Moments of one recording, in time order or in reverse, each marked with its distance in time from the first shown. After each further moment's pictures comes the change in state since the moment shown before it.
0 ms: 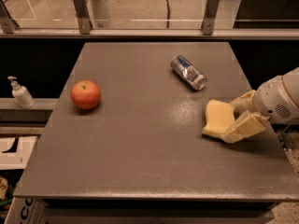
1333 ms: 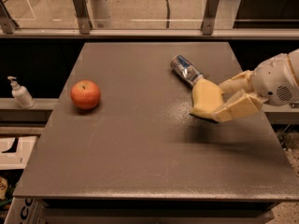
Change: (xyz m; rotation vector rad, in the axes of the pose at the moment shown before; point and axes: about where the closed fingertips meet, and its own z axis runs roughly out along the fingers) arm -0.069 0.015 -0.032 0.020 -0.165 -0.073
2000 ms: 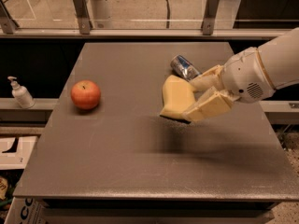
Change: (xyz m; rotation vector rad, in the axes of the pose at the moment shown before) arm -0.061 0.040 0.027 -0.061 -0.047 -0.100
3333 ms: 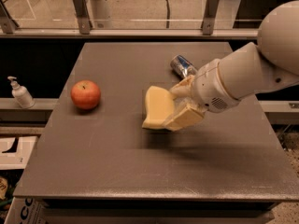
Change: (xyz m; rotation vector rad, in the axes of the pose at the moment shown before) arm -0.006 0.007 0.054 0.049 0.108 -0.120
